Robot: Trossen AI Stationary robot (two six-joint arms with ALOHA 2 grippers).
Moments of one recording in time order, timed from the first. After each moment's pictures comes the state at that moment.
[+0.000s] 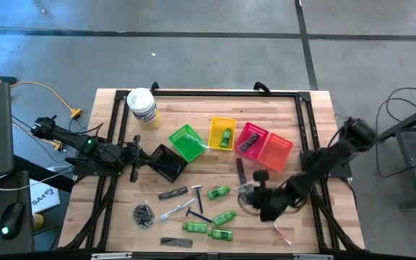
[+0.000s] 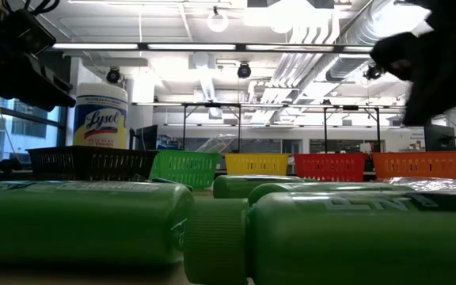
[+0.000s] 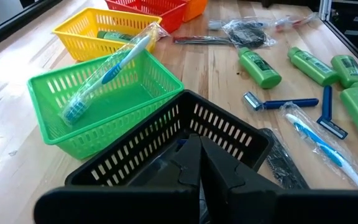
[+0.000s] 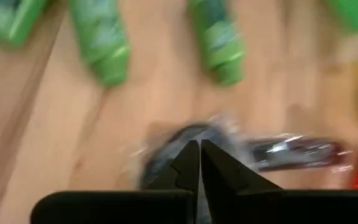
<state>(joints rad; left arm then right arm) -0.38 0.21 0.19 -0.39 -0.41 -0.27 0.68 1.56 0.88 -0.43 0.46 0.40</state>
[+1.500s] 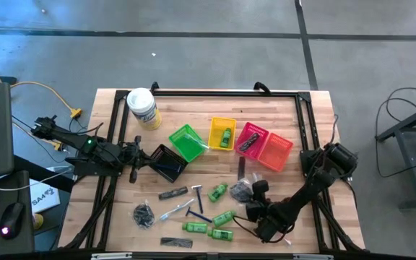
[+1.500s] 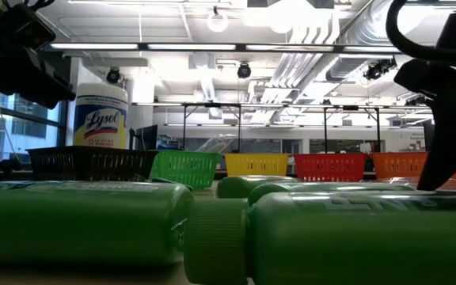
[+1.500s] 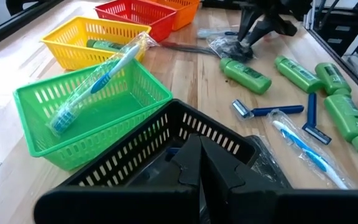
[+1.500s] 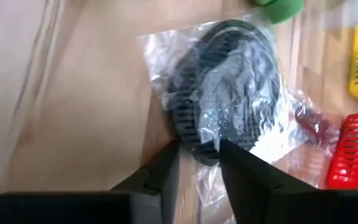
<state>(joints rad) -0.38 0.21 0.19 -0.35 -0.38 -0.26 0.79 1.94 1.07 -0.68 0.64 0.55</state>
